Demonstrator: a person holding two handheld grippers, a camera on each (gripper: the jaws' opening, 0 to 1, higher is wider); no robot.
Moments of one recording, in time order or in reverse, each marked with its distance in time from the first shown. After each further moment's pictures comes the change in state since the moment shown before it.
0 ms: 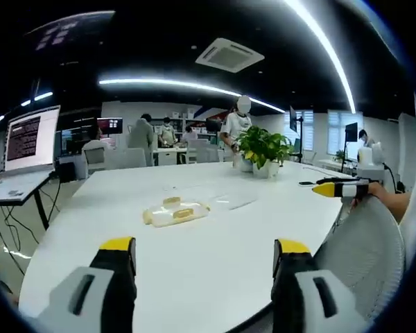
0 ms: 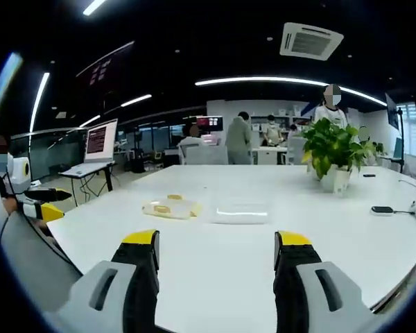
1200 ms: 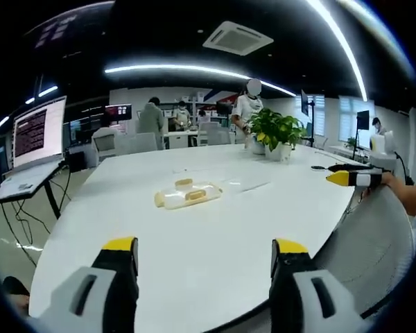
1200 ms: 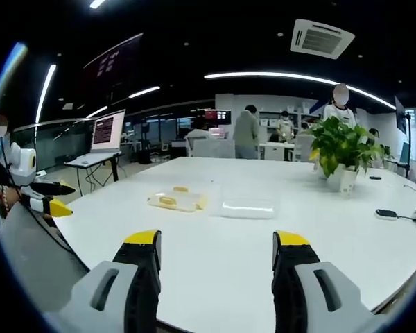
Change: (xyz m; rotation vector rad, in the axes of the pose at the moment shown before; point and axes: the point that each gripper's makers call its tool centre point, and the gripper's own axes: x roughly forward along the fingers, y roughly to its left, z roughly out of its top) left arm -0.001 0.010 -0.019 0.022 0.120 0.084; right arm 0.002 0.002 -0.009 -0.037 0.040 0.043
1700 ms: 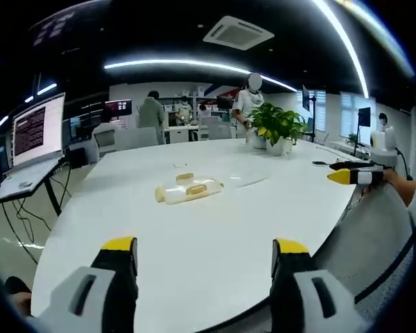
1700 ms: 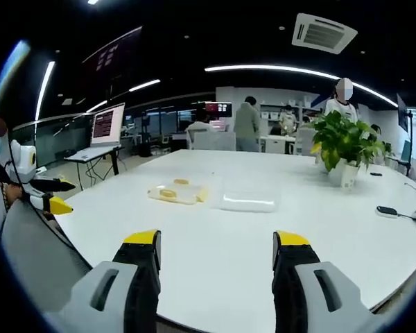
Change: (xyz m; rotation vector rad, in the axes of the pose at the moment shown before) left arm 0.002 0.001 -0.005 0.005 0.044 0.004; right arm 0.003 0.001 -0.009 -0.008 0.063 0.006
